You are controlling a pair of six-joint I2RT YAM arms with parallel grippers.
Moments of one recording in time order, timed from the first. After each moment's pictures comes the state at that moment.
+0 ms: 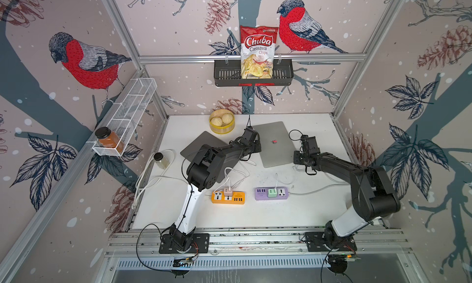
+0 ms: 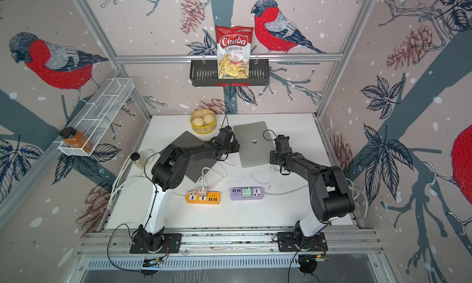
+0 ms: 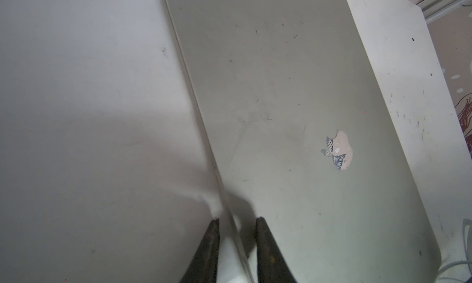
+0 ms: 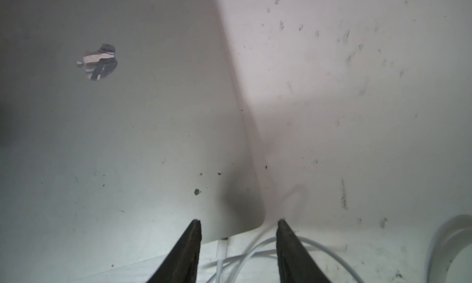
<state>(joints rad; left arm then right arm) -0.60 2.26 1.54 -0.04 0.07 -0.59 0.27 1.62 0.85 -0.17 0.11 0.21</state>
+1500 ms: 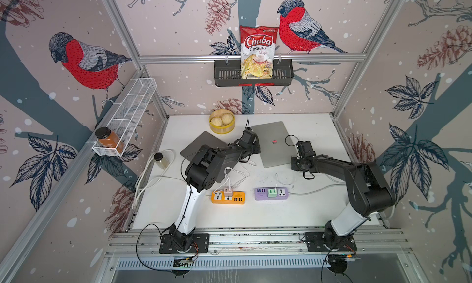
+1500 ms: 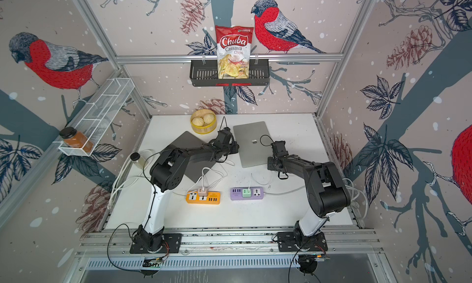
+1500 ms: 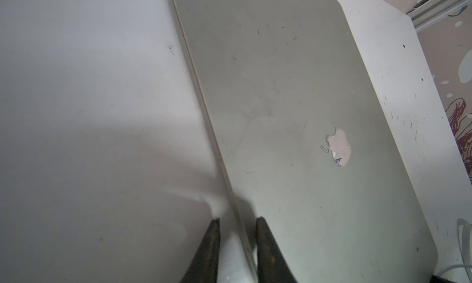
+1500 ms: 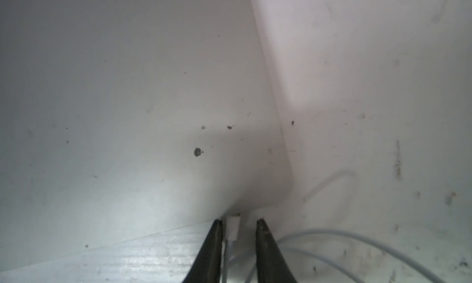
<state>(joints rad) -0.60 2.24 1.46 0.03 0.06 -0.60 0.30 1.67 0.82 -0.20 0.08 0.24</state>
